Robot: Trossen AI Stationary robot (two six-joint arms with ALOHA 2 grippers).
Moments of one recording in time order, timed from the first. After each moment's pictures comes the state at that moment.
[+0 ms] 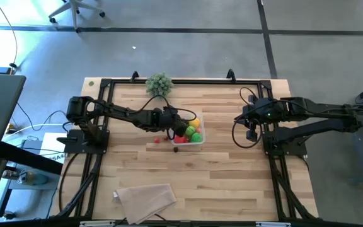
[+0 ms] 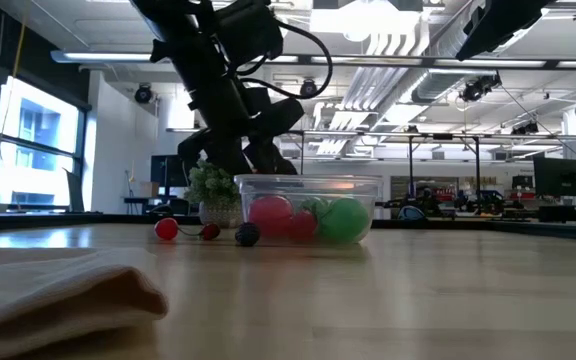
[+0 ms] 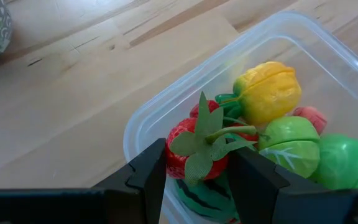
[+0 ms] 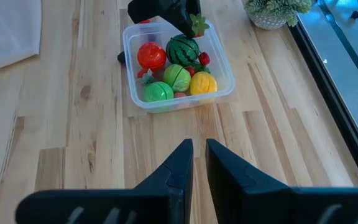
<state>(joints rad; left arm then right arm) 0.17 1.75 1.06 -0.32 -0.46 -0.80 -0.02 0.83 0.97 -0.90 0.14 0.03</state>
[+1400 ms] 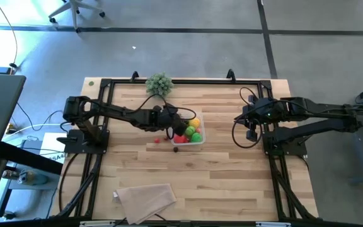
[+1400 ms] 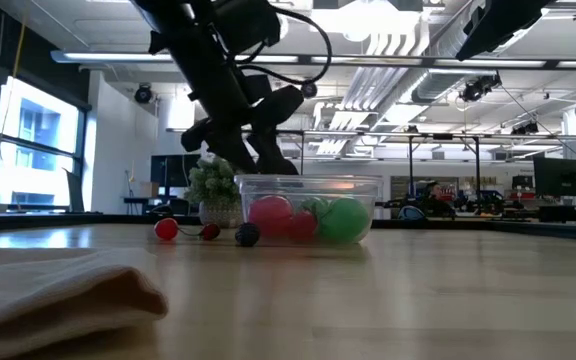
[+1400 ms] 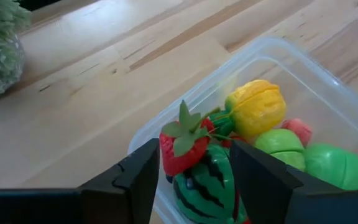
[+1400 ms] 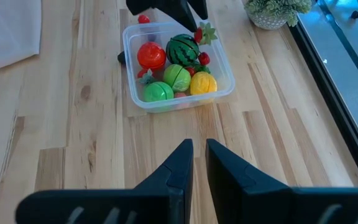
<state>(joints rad) 0.17 1.71 1.06 -0.30 -0.50 -0.74 -0.02 0.83 0.97 -0.90 0.14 0.03</state>
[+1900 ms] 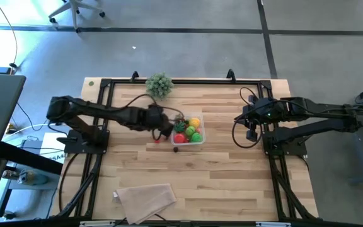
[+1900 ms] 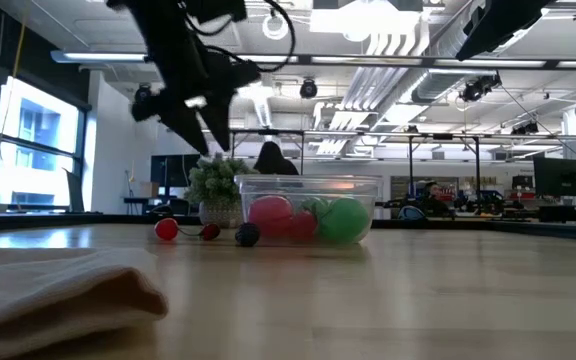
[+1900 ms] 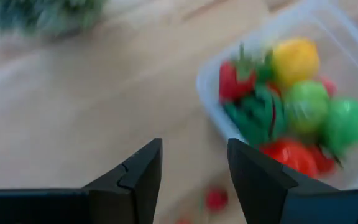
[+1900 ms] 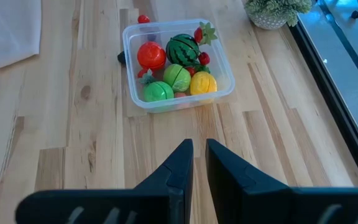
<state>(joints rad) 0.12 1.53 1.06 -0.69 -0.46 -0.95 -0.02 0.83 0.97 -0.90 0.14 0.03</state>
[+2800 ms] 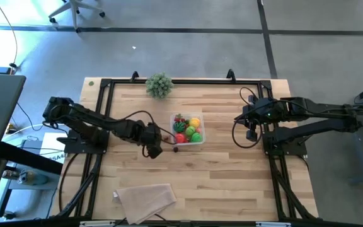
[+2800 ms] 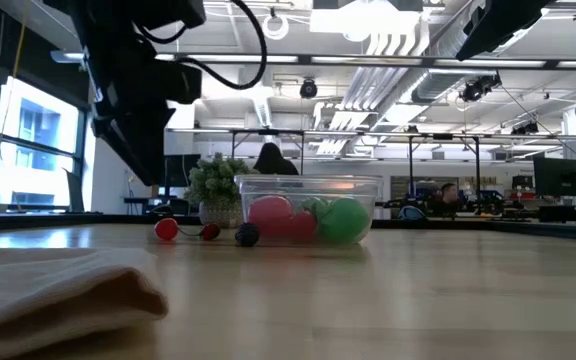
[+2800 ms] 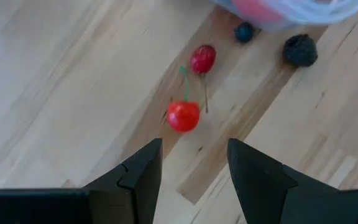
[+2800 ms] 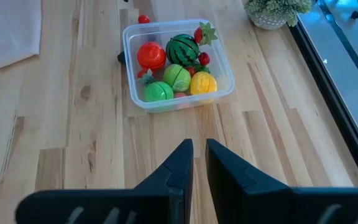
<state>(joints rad) -0.05 1.48 0.89 -0.70 -0.26 -0.77 -0.02 0.82 0.97 -0.90 0.14 0.03</state>
